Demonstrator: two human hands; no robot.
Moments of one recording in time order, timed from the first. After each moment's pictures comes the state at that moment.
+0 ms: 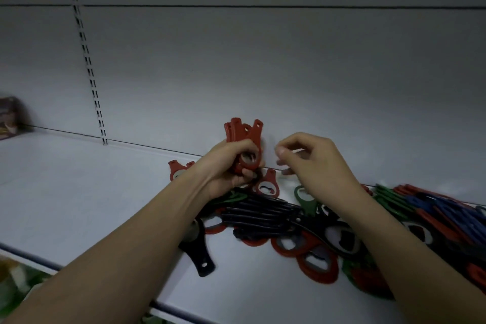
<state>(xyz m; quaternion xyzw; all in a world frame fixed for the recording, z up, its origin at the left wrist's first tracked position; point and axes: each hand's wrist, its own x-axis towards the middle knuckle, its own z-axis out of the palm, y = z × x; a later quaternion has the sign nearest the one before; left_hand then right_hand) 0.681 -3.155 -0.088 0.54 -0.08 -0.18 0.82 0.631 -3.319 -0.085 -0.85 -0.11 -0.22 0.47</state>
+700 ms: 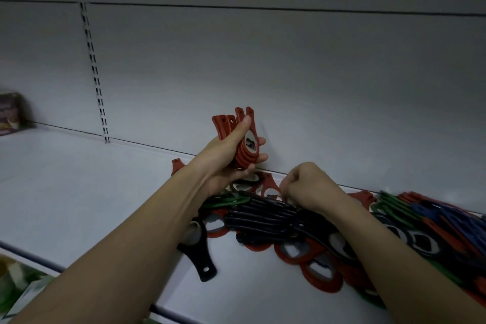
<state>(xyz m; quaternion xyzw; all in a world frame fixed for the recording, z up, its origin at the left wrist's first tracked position) 0.675 -3.149 -0.077 0.56 -0.06 -0.12 0.82 0.658 -3.316 -0.104 -0.94 0.07 -0.05 0.32</state>
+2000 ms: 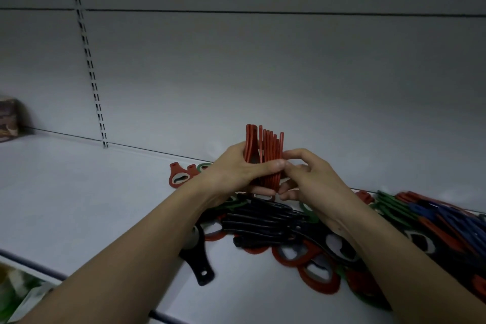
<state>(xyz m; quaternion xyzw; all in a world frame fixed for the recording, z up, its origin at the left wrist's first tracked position) 0.669 -3.158 -0.089 0.68 -0.24 -0.11 0.68 0.628 -3.311 -0.091 -0.76 -0.01 -0.08 0.65</state>
